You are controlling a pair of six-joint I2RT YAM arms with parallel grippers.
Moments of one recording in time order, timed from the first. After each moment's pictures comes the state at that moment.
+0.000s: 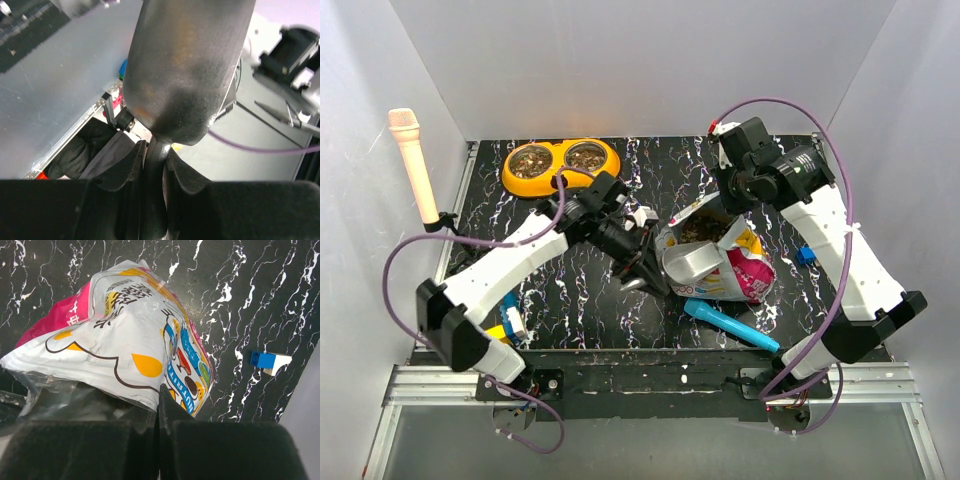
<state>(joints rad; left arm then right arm) -0.75 1.44 1.45 -1.01 0.99 -0.97 0.62 1.50 1.92 -1.35 0.22 0.16</state>
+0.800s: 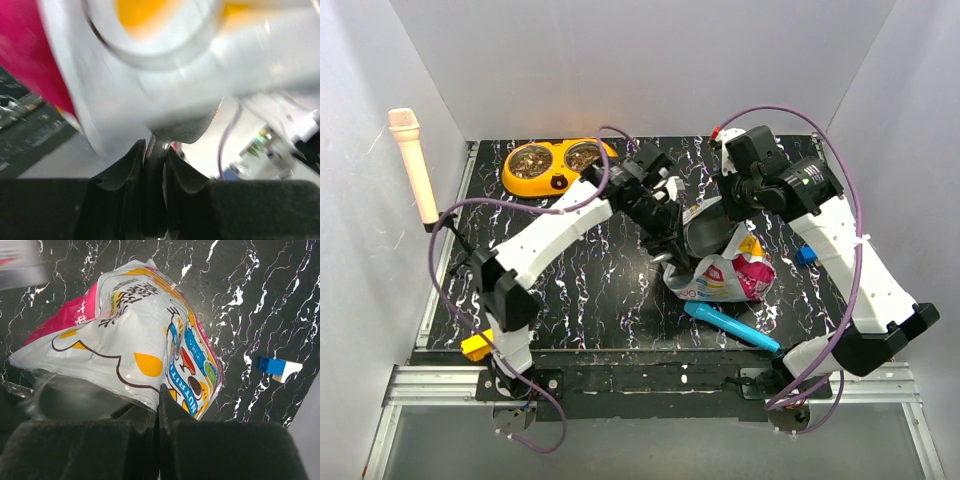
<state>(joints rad) -0.80 1.80 1.95 -1.22 0.65 -0.78 0.63 1.42 1.82 -1.28 0.17 0.14</state>
